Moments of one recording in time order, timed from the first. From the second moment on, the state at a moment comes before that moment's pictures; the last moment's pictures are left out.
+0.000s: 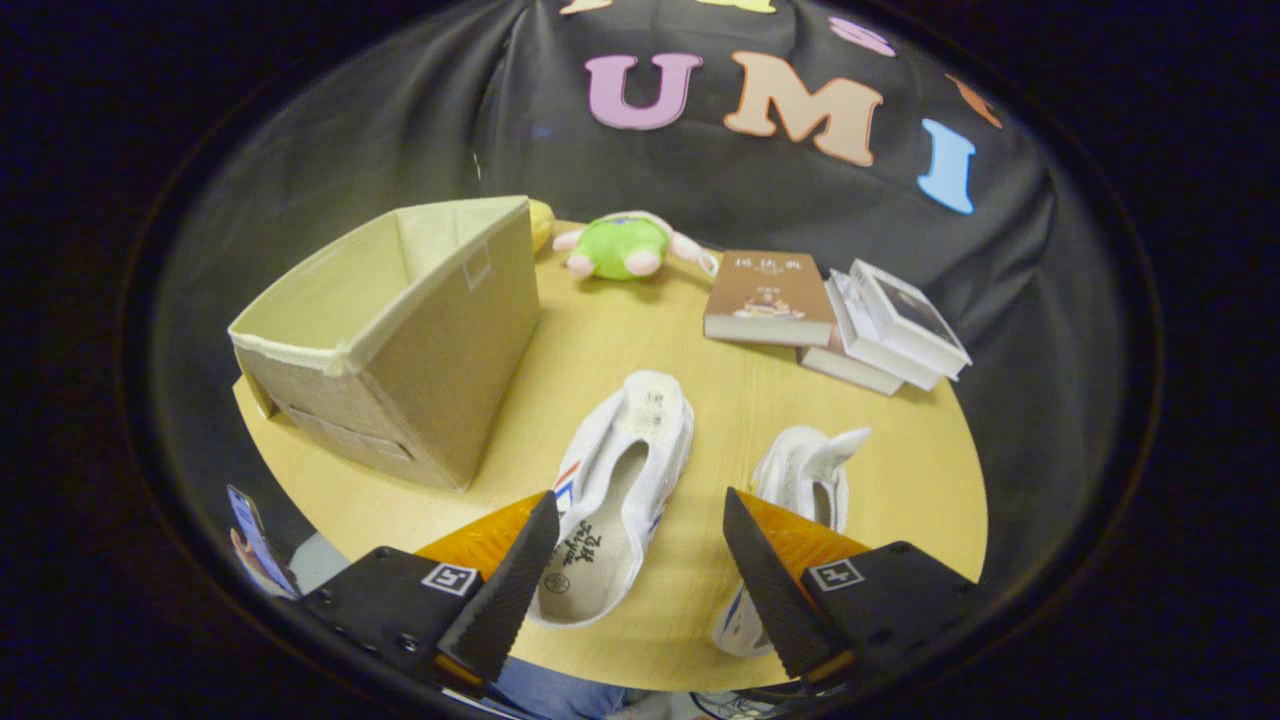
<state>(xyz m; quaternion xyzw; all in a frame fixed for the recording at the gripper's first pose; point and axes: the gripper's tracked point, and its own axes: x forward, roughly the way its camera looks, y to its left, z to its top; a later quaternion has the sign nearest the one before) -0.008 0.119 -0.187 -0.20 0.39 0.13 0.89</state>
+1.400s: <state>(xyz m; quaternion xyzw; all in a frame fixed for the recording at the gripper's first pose) 0.031 0.109 -0.255 -0.17 0.52 0.11 0.83</state>
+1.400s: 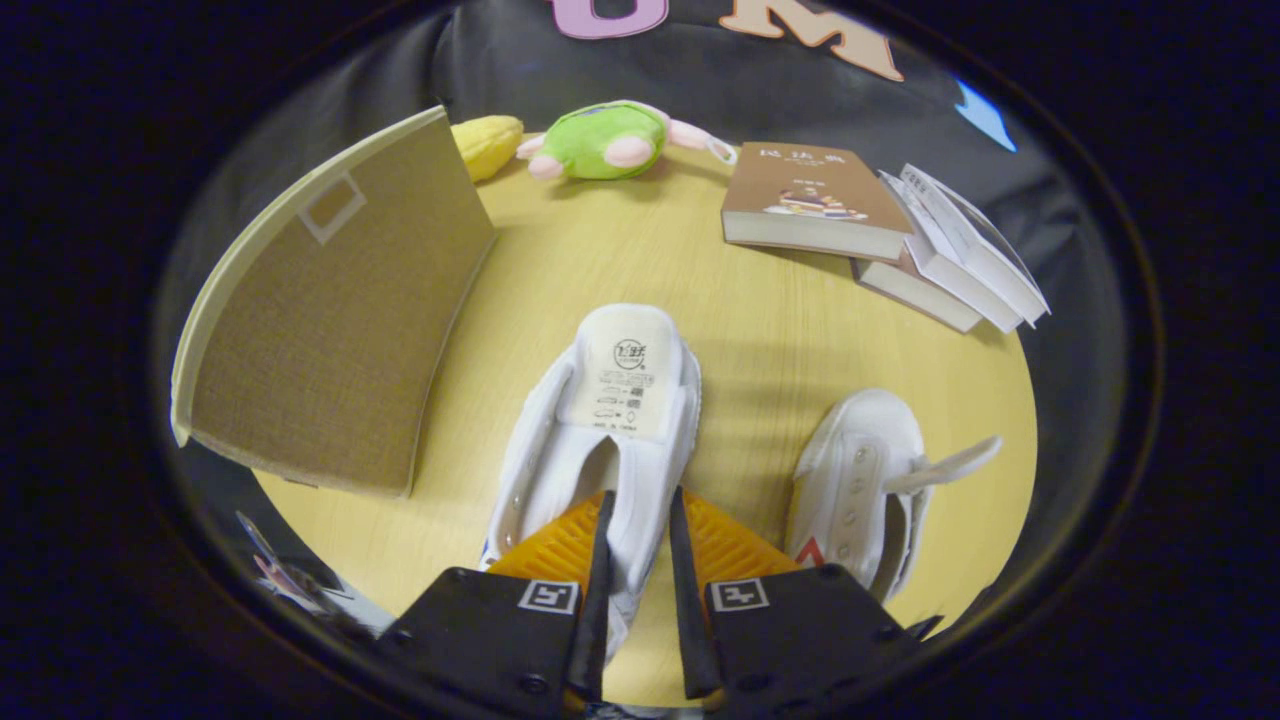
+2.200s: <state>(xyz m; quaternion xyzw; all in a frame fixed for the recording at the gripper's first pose) 0.033 0.107 -0.238 -0.08 0.50 0.06 0.86</state>
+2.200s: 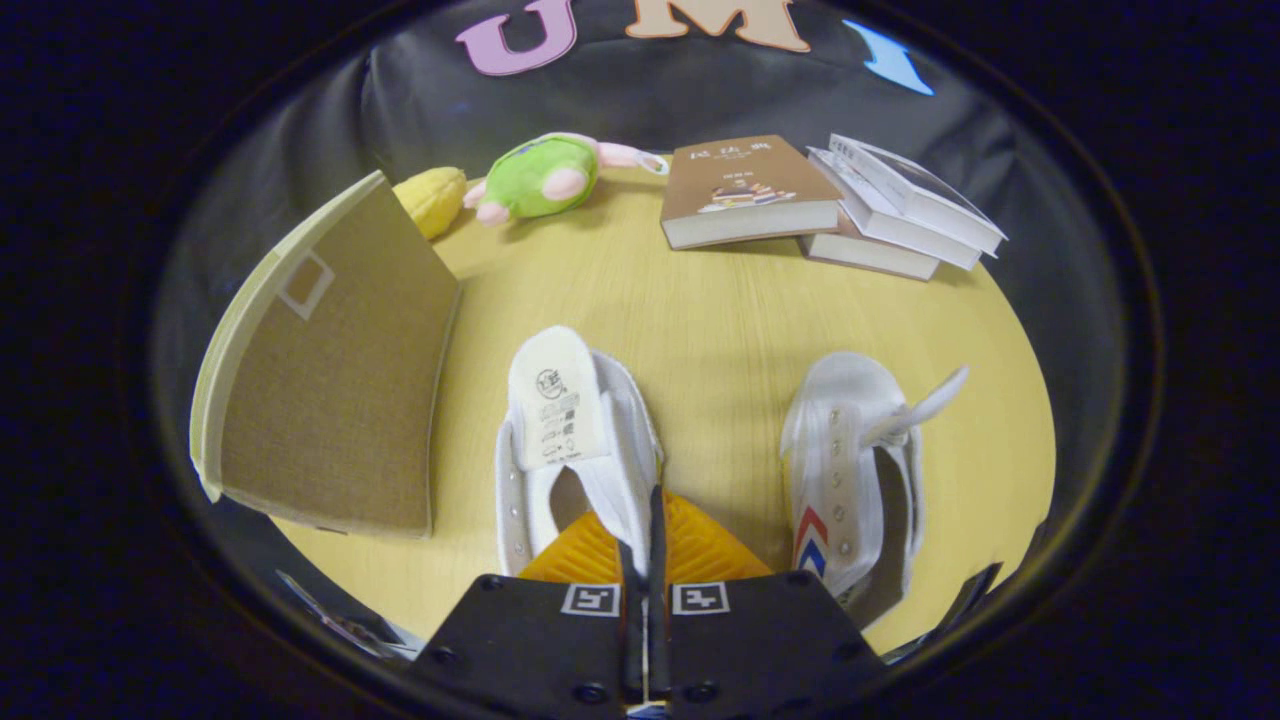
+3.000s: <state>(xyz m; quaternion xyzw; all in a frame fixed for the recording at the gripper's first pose) 0.058 0.185 -0.070 0.04 0.39 0.13 0.91</state>
